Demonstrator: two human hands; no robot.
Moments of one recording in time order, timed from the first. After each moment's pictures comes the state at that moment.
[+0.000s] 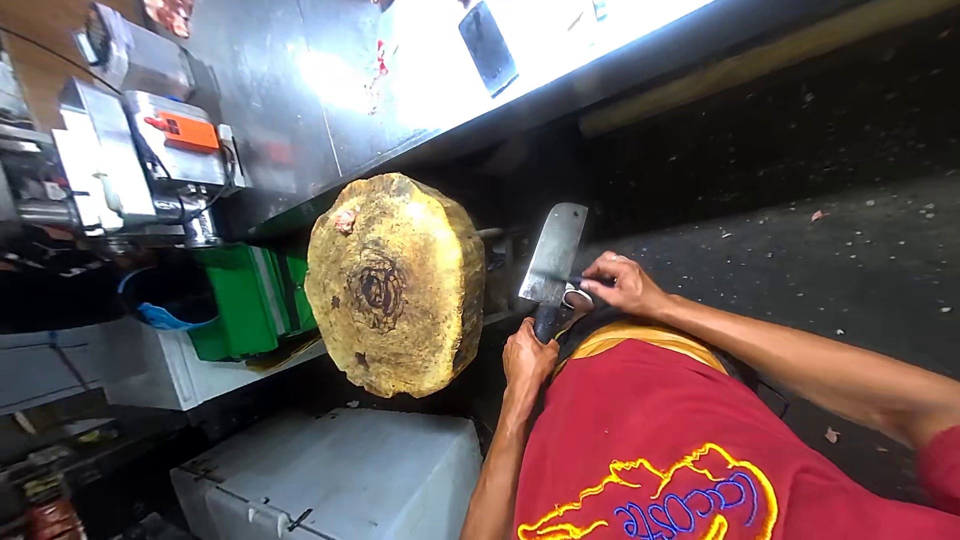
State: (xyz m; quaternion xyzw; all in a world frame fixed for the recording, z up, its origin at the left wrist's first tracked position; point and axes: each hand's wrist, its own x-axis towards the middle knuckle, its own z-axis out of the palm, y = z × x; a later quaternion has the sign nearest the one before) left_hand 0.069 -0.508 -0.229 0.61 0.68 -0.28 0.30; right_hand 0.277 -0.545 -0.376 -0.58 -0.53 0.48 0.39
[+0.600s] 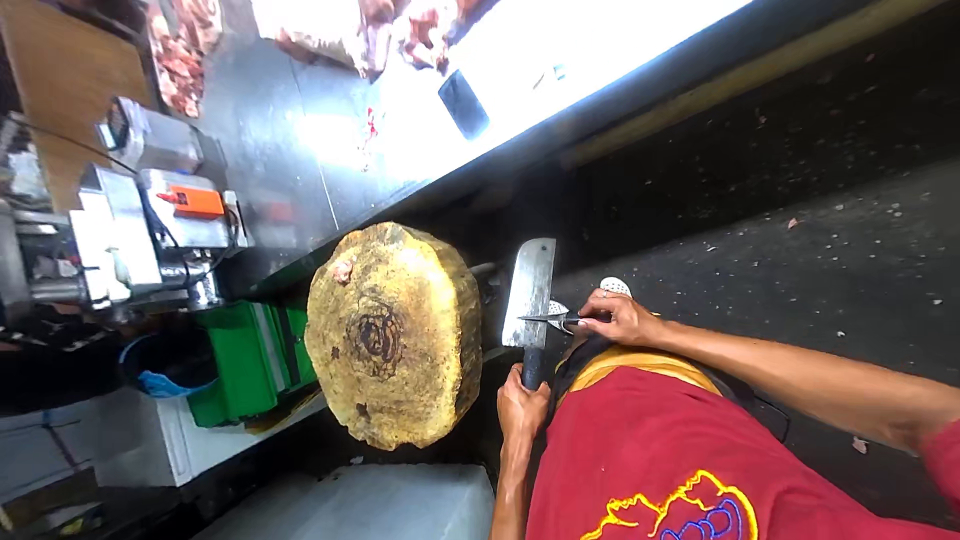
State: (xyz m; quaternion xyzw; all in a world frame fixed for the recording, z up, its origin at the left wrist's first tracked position) left_hand 0.045 -0.525 -0.230 0.61 0.71 -0.18 0.32; right_hand 0.294 -0.551 -0.379 -0.59 -0.50 0.51 0.37
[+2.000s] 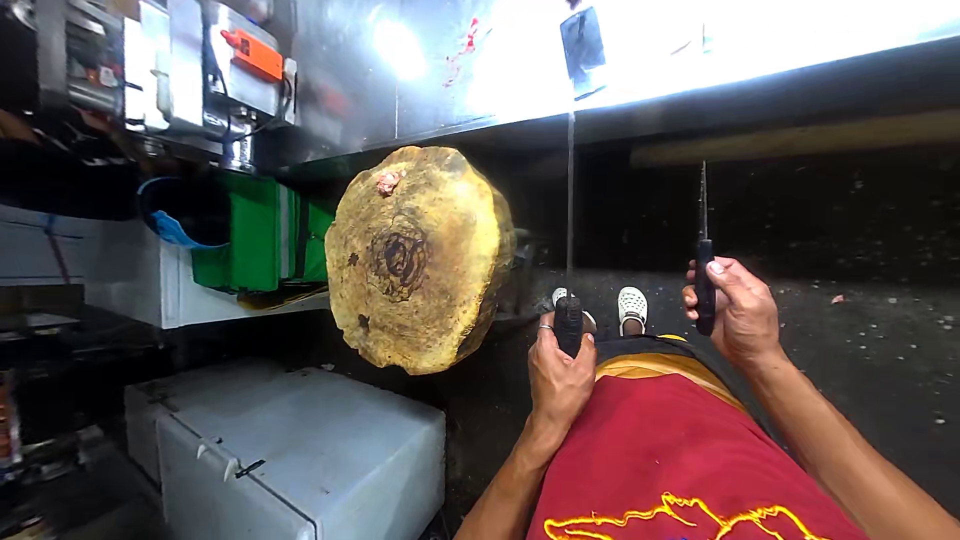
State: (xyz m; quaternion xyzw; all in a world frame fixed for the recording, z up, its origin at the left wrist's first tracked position) left_hand 0.089 -0.528 -0.166 0.57 0.69 0.19 0.40; right_hand 0.314 -0.542 -0.279 -0.54 -0.12 0.58 0.60
